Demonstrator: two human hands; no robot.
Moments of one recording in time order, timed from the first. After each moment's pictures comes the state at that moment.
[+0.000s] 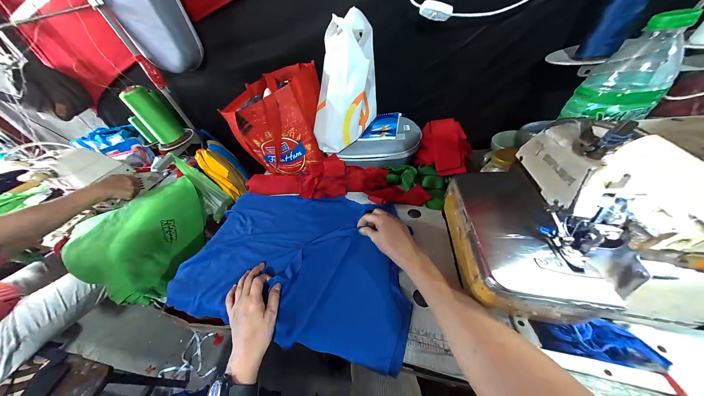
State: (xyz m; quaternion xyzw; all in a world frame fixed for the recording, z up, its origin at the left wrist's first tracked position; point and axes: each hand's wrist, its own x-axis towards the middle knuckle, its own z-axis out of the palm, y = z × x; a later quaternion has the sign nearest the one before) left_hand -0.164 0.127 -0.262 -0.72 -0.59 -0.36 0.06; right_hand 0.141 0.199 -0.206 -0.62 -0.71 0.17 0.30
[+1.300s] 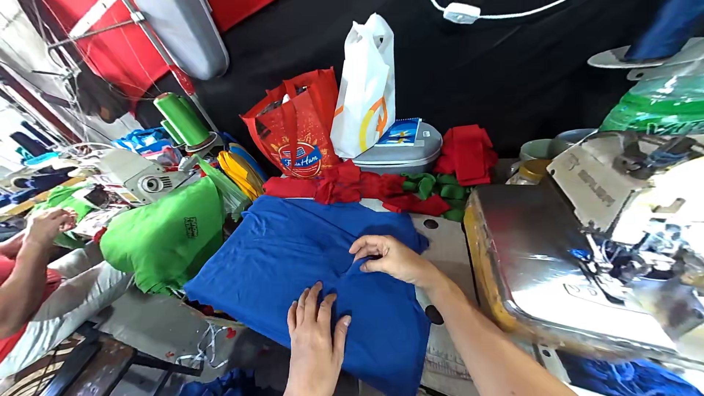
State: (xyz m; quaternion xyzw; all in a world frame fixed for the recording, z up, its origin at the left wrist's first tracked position) left_hand -0.079 0.074 -0.258 -0.76 -0.55 -0.35 0.04; right_hand 0.139 0.181 -0.215 -0.34 -0.72 0.46 0.38
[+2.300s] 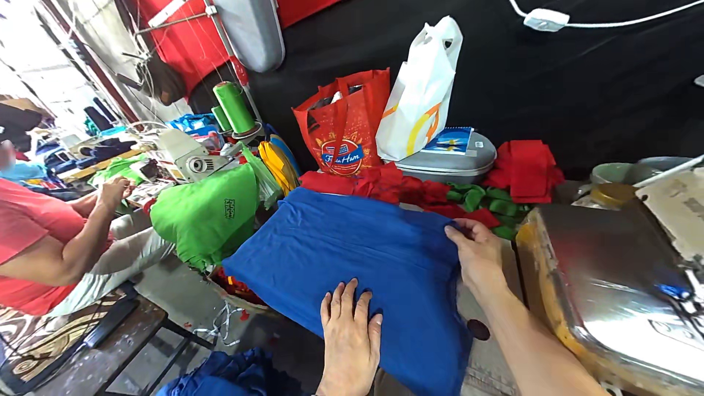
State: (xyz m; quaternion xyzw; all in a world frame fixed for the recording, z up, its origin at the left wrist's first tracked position) left_hand -0.071 0.073 -0.275 -0.74 -0.55 -0.37 0.10; right_hand 0.150 0.188 -0.209 -0.58 -0.44 0.29 0.63
